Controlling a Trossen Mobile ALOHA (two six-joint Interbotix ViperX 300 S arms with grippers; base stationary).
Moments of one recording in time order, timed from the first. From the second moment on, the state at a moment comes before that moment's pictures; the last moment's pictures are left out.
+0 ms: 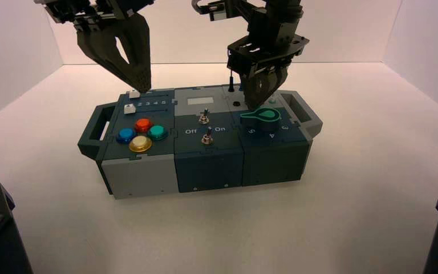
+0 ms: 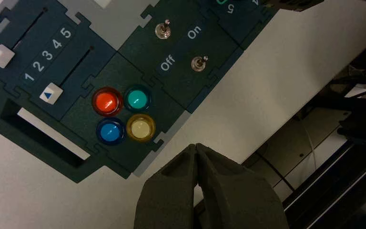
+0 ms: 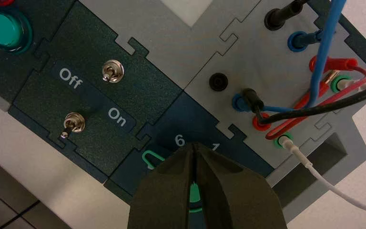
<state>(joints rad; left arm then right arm) -0.86 -0.50 0.92 -0.14 0.87 -0.08 0.72 0.06 0.66 0.07 0.69 -0.16</state>
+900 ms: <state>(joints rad) -0.86 -0.50 0.91 -0.14 0.87 -0.08 0.77 0.06 0.66 0.08 0.69 -0.16</state>
